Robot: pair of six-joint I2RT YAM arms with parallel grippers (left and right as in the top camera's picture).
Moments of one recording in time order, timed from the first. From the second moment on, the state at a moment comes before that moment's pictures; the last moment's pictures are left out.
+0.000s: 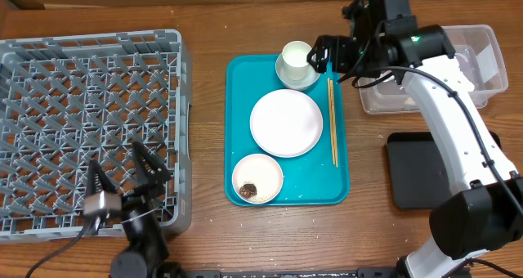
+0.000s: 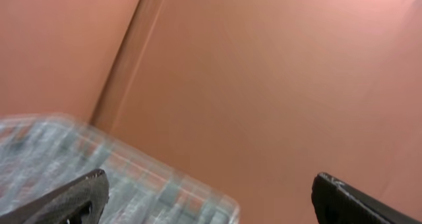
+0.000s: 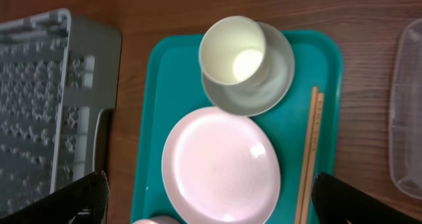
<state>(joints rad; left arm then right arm) -0.01 0.02 0.01 0.43 -0.35 -0.32 0.21 1.81 1.76 -0.95 -0.36 0.30</state>
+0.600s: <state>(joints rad) -0.01 0.52 0.64 0.02 0.02 -0.12 -0.33 1.81 1.81 -0.94 -0.36 0.43</state>
